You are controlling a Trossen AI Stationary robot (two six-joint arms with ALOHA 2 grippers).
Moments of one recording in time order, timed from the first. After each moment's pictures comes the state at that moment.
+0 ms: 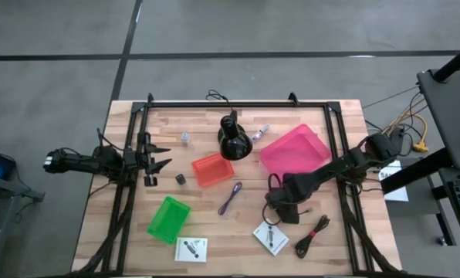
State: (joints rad) left arm -0.13 0.07 0.04 0.31 -0.25 0.30; right arm 0.36 1.71 0.95 -0.80 -0.03 0.50
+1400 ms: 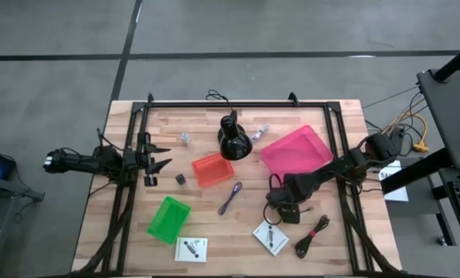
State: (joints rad) left arm -0.13 0.07 0.04 0.31 -0.25 0.30; right arm 0.36 1.70 0.93 -0.78 -0.05 0.50
